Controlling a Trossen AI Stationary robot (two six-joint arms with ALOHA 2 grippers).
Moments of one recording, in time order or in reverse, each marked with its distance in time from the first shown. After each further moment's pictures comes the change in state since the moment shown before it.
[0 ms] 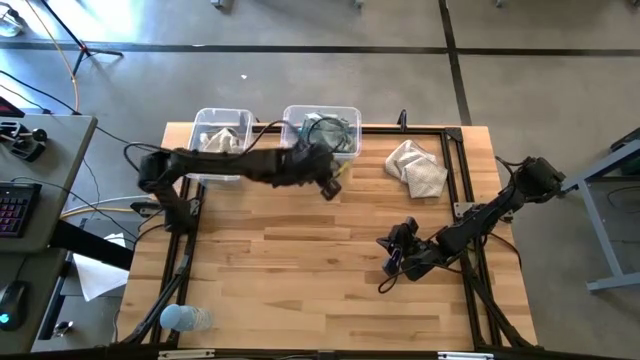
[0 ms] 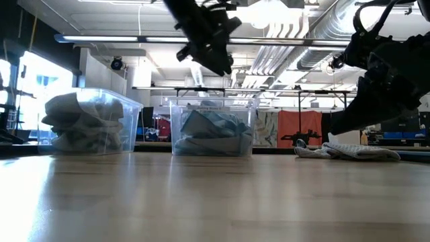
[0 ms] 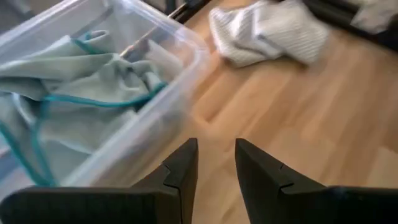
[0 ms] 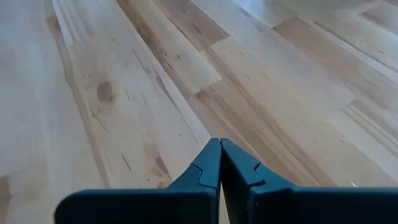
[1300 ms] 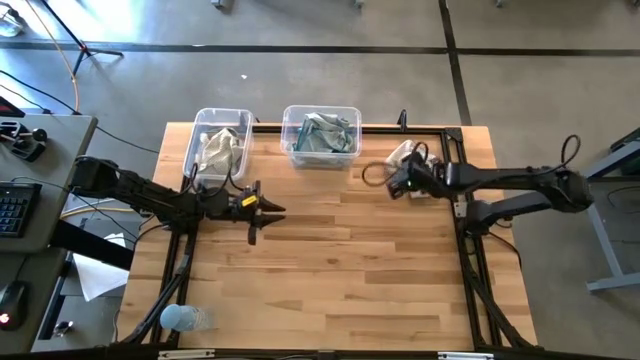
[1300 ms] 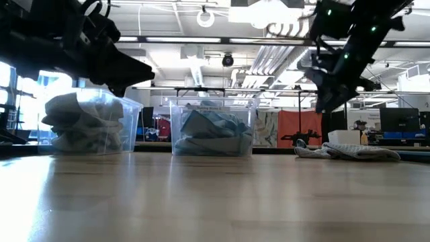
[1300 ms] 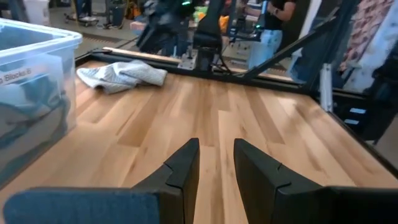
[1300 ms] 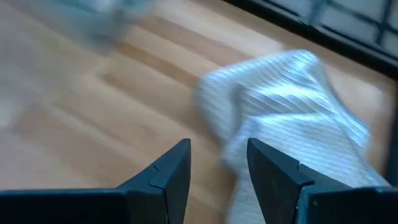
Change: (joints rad) left arm -0.152 -0.606 -1.325 1.392 0.357 0.212; right arm -0.827 -0.305 0.191 -0.620 -0.204 -0.256
